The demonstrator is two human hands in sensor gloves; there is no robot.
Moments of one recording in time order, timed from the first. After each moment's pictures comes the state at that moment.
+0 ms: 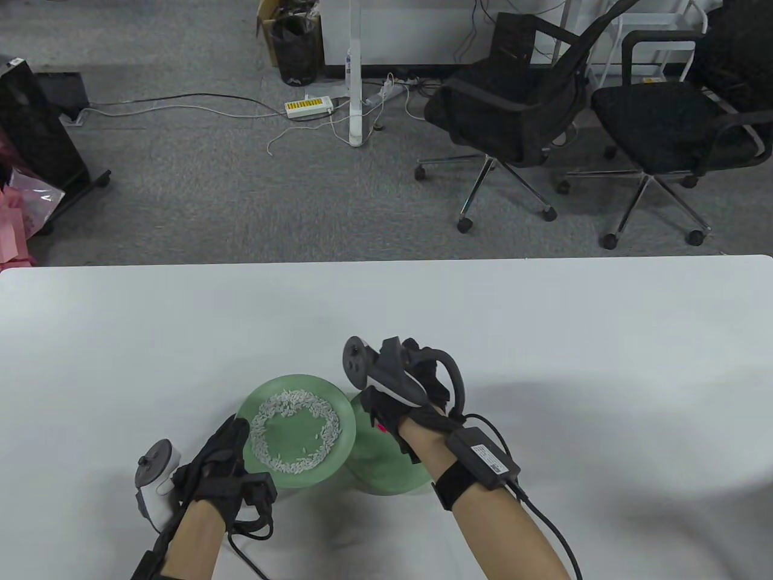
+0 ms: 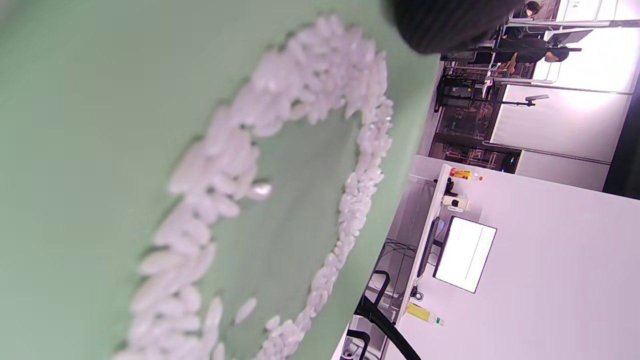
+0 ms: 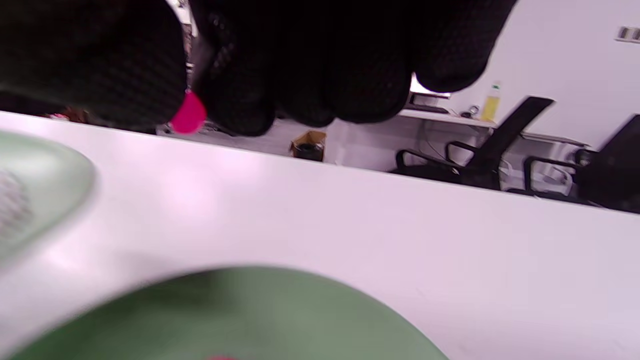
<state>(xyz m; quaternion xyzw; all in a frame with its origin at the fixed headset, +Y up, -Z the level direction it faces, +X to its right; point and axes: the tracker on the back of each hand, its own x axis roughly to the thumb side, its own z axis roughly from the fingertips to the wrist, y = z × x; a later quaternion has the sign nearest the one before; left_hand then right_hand) -0.324 -0.831 -0.282 -0.14 0.25 0.73 0.62 0.000 -0.661 -0.367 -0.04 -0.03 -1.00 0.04</state>
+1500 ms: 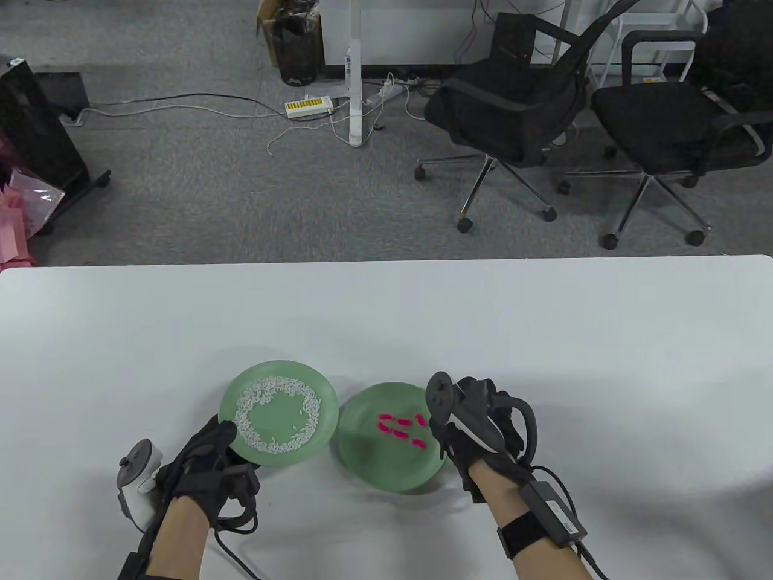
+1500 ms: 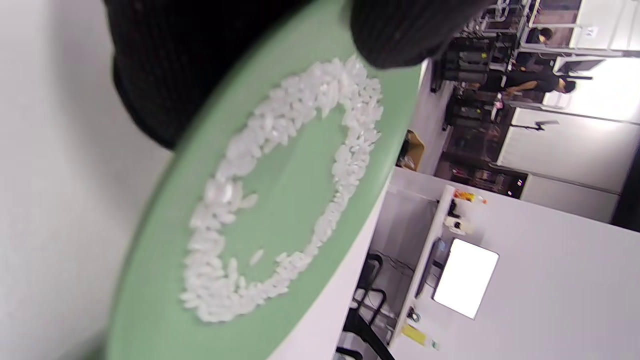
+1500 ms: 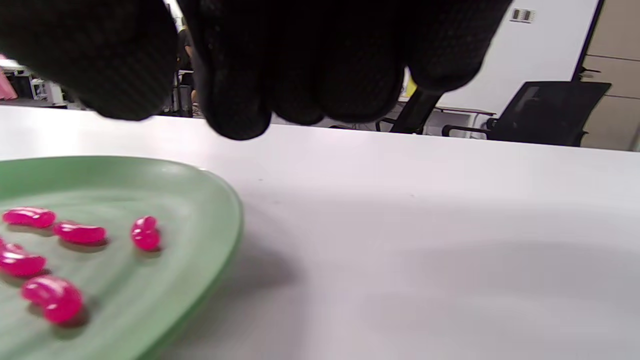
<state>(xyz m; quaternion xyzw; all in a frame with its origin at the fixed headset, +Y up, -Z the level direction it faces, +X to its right) -0.355 -0.836 -0.284 -0.13 0.29 0.74 0.59 0.096 -0.706 -0.333 0.05 -0.02 -1.00 0.00</state>
